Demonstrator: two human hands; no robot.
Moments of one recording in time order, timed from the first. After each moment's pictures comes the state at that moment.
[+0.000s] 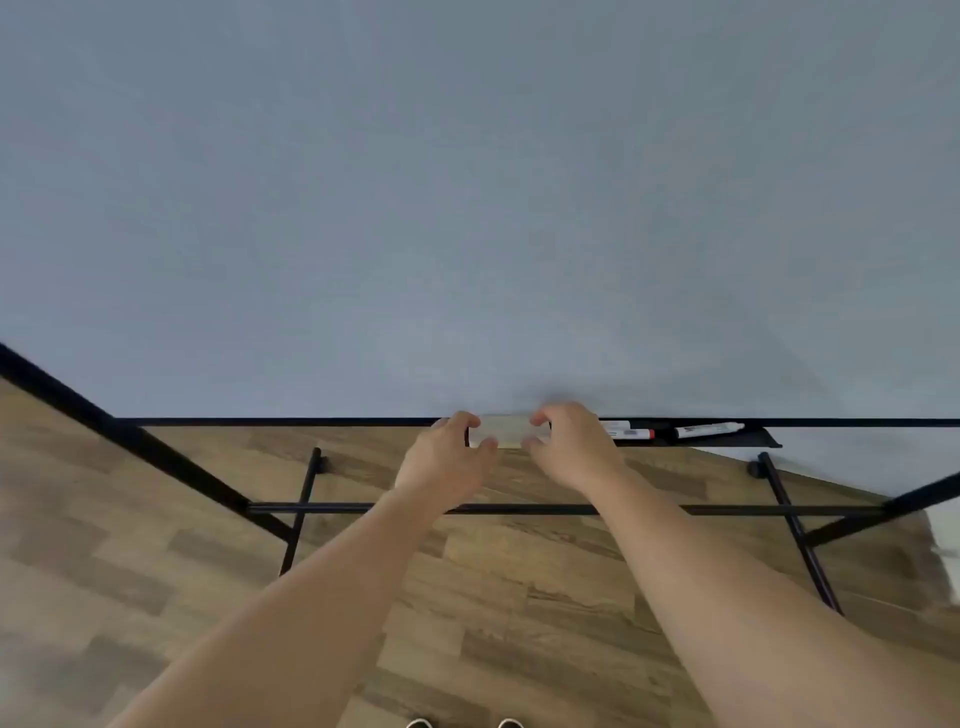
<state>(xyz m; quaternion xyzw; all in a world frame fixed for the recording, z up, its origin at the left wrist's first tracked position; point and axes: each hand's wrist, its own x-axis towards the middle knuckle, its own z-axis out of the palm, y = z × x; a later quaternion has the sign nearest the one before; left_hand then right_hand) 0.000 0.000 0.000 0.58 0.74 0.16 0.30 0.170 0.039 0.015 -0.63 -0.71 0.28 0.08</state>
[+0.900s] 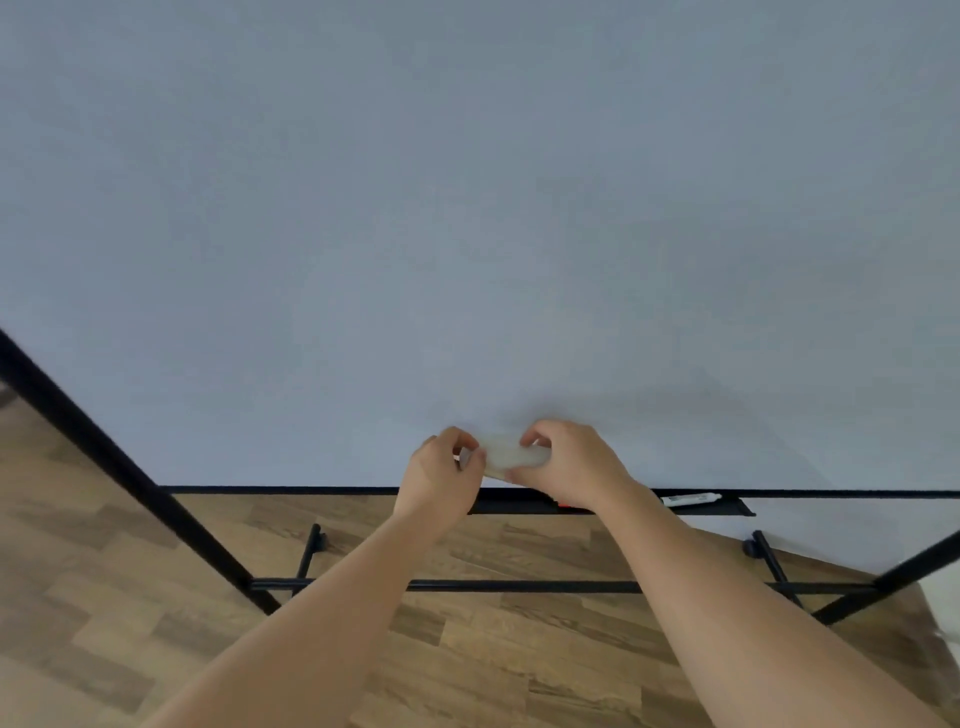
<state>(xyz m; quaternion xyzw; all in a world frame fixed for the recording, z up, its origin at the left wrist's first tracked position) -0.018 -0.009 0.092 0.55 0.72 0.31 0.30 0.158 0.029 0.119 -0.60 -0.75 0.26 0.12</state>
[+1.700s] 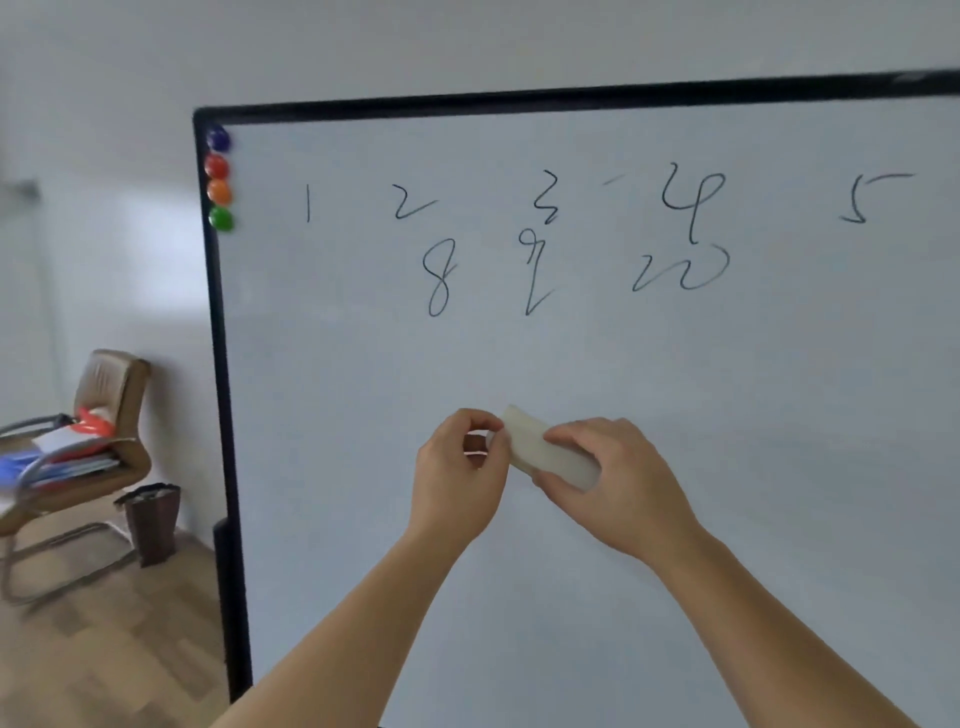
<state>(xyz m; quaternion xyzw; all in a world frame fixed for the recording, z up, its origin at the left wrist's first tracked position) -0.085 -0.047 0.367 0.51 0.56 0.65 0.09 0.084 0.005 0.382 -0.36 -0.84 0.01 0.40</state>
